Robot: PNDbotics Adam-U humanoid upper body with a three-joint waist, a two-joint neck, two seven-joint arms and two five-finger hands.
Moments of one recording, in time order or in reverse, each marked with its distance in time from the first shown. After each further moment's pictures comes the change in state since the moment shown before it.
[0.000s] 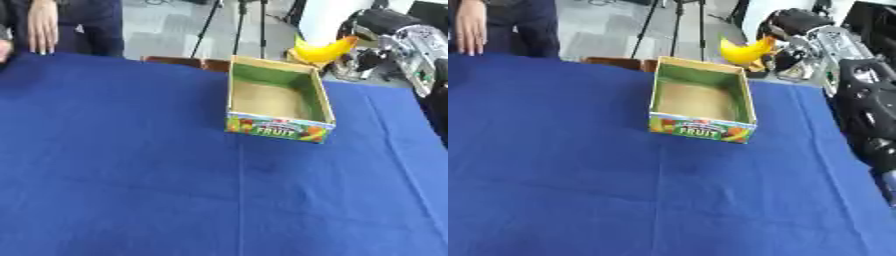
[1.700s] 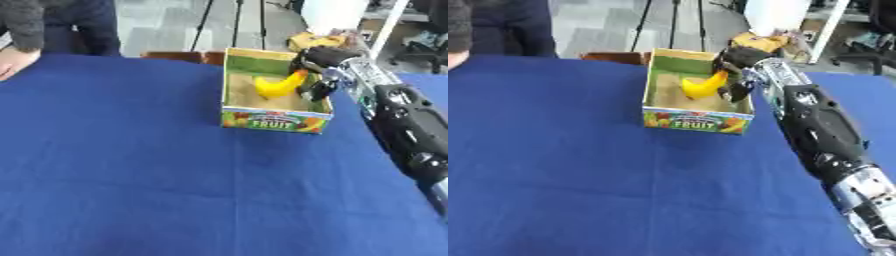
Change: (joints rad) left arm -0.019 -0.023 -0.002 0.000 0.007 0.001 -0.008; right arm 0.020 0.144 0.041 0.069 0.013 -0.045 0.017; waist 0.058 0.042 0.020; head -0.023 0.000
